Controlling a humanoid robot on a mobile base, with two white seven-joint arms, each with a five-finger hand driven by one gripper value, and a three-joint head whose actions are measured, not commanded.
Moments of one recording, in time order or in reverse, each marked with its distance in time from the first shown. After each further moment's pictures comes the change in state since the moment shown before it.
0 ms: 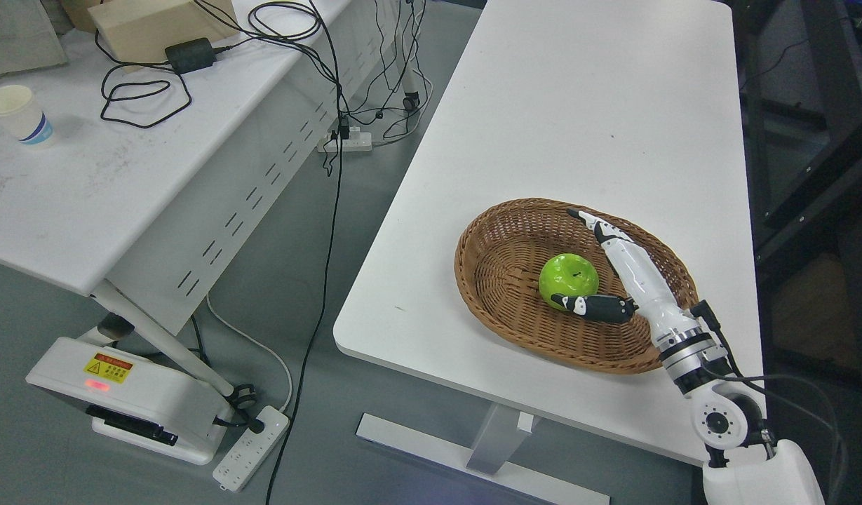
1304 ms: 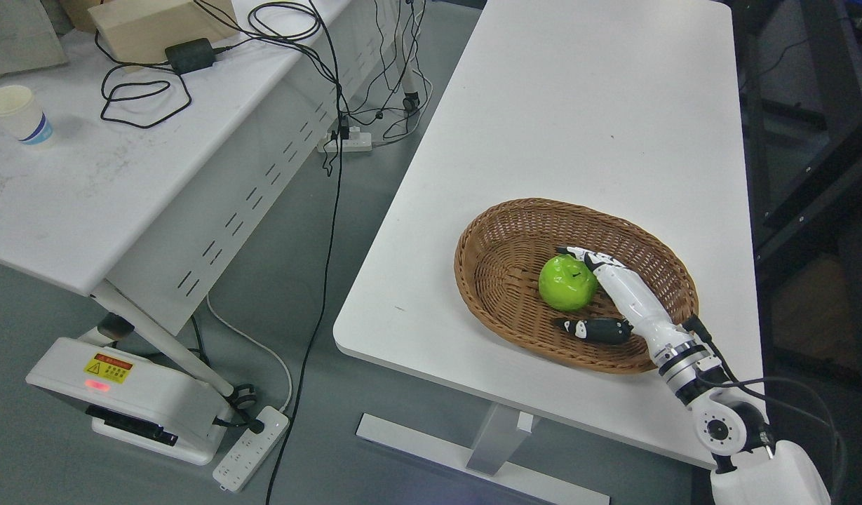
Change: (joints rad) left arm 0.000 0.000 0.000 0.000 0.000 0.001 0.000; right arm -0.011 -0.057 0.056 0.096 0.021 -0.018 0.007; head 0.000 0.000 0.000
